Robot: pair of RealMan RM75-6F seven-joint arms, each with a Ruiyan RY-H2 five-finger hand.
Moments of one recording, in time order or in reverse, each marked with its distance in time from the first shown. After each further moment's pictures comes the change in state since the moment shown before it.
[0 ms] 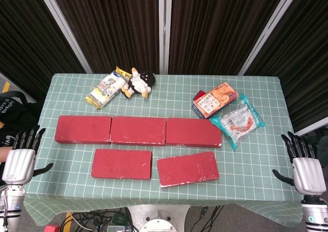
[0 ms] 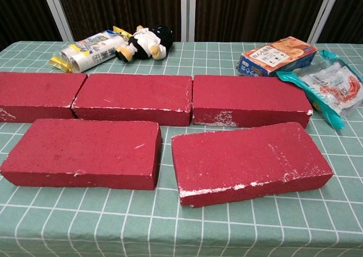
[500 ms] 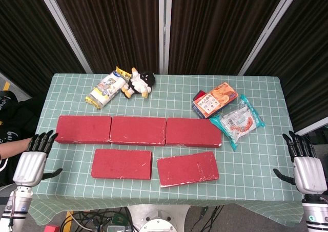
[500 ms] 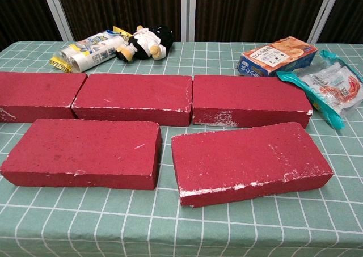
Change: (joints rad) left arm -0.019 -0.005 0.036 -0.049 0.029 -0.085 -0.013; right arm 0.005 0.002 0.006 0.008 0.012 -0.010 0.000
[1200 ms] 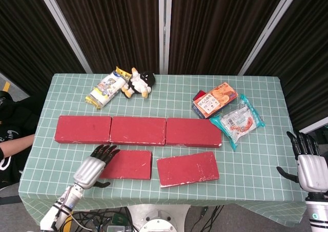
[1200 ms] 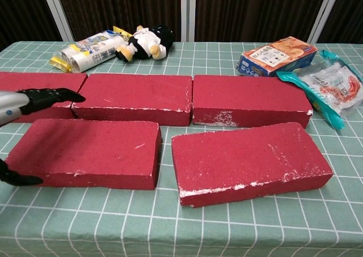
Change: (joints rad) left arm -0.192 -0.202 0.018 -0.085 0.009 -0.318 0.155; right arm 0.007 0.011 0.013 0.014 0.023 -0.011 0.028
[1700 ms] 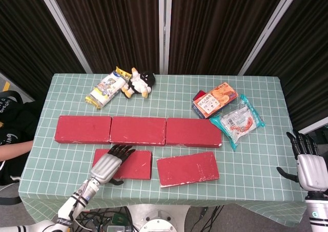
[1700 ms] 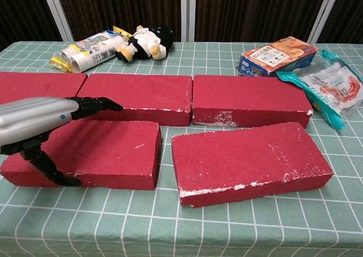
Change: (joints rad) left arm -0.111 -0.080 -0.055 0.001 -0.160 -0.128 0.085; right arm 0.009 -0.010 -0.001 0.036 0.021 -0.031 0.028
